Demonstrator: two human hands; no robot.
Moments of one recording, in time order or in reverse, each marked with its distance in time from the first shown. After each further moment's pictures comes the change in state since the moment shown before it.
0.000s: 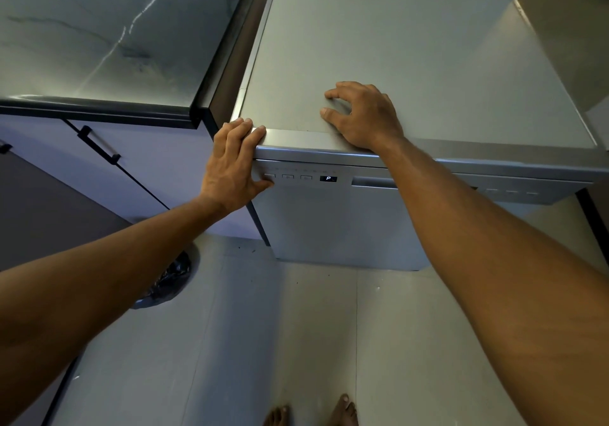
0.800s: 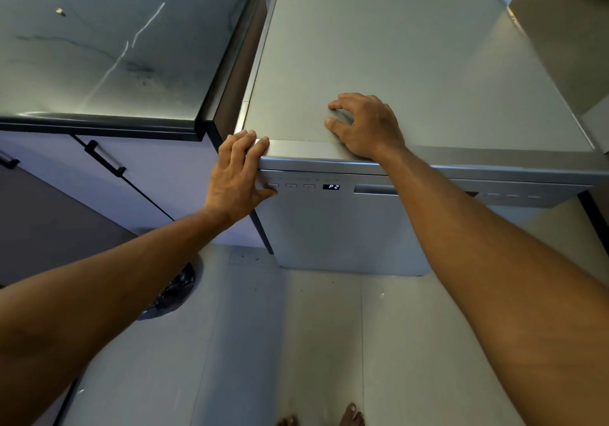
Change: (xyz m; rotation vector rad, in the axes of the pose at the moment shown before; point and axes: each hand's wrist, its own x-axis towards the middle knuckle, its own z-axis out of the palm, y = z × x) left_hand 0.000 0.002 -0.004 0.025 -0.021 -0.008; right_hand -0.006 -0.004 -0.003 0.015 0.029 0.026
